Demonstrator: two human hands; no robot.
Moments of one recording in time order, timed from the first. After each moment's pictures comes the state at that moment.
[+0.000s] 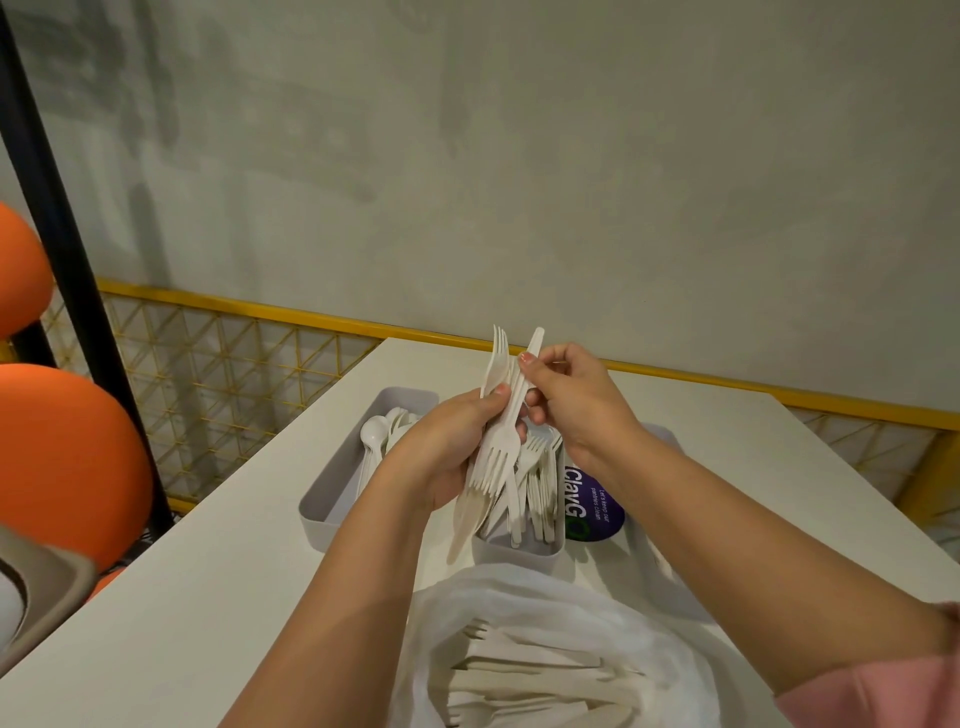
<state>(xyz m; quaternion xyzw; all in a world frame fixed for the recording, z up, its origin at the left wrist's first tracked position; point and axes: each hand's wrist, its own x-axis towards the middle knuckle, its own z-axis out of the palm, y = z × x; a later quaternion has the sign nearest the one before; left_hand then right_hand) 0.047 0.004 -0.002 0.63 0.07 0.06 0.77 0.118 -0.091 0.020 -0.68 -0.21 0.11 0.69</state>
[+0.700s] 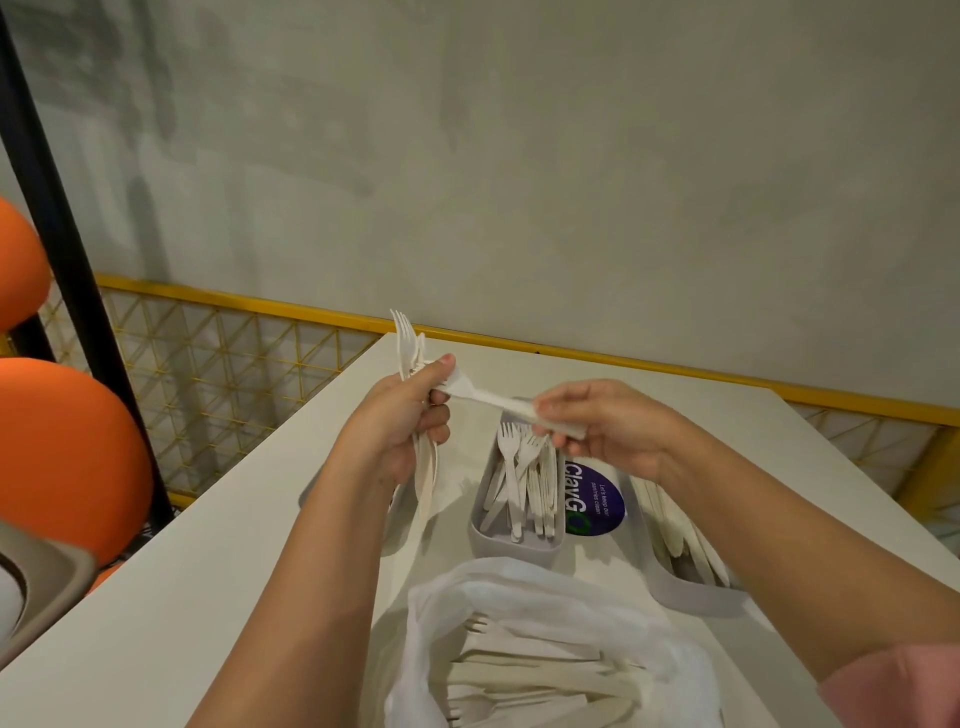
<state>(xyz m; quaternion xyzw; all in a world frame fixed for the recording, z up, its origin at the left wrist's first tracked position) 0.045 0.042 -0.007 0.53 0.13 0.19 0.81 0.142 -0.134 0.015 -0.70 -0.26 0.30 0.59</state>
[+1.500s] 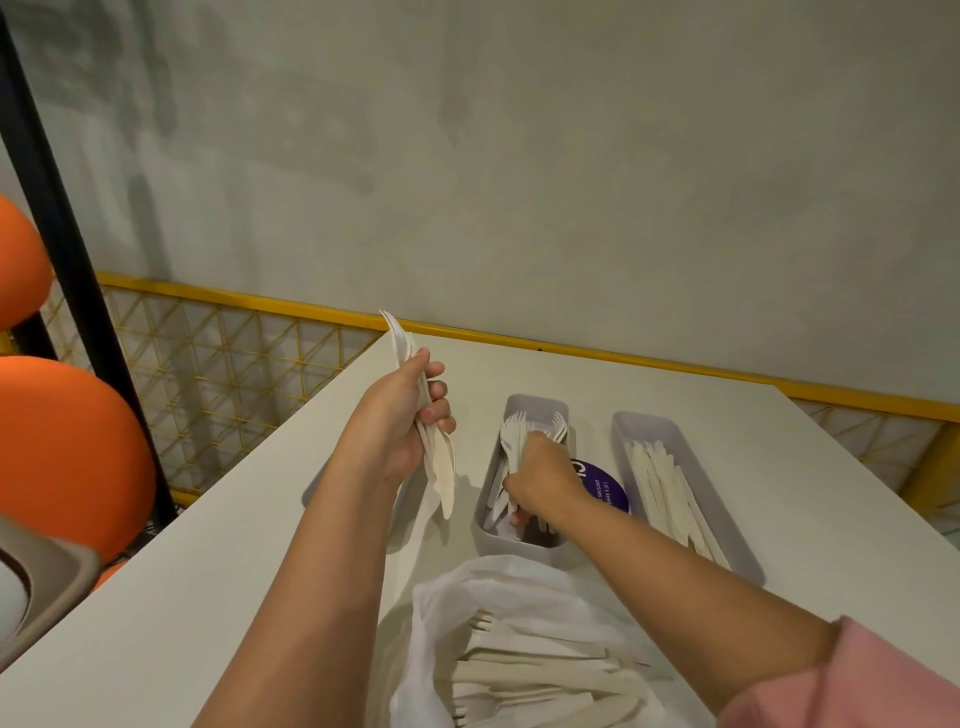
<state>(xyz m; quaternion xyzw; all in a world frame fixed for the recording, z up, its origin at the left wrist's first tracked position) 0.049 0.044 -0.008 0.45 0.14 0.18 0.86 0.120 -0.075 -0.053 -0.93 -0.17 0.12 0.31</state>
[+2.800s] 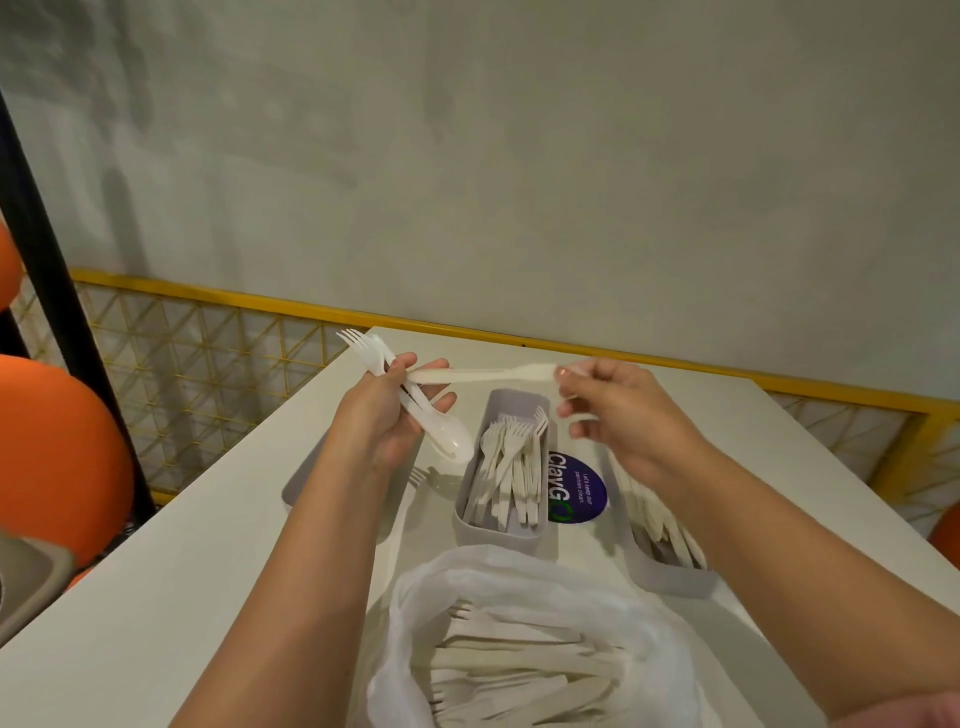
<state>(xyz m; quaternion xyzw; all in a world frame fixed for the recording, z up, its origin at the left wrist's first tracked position) 0.057 0.041 -0.012 0.37 0.15 0.23 0.89 0.123 -0.149 0.014 -0.71 -0.21 0.13 0.66</state>
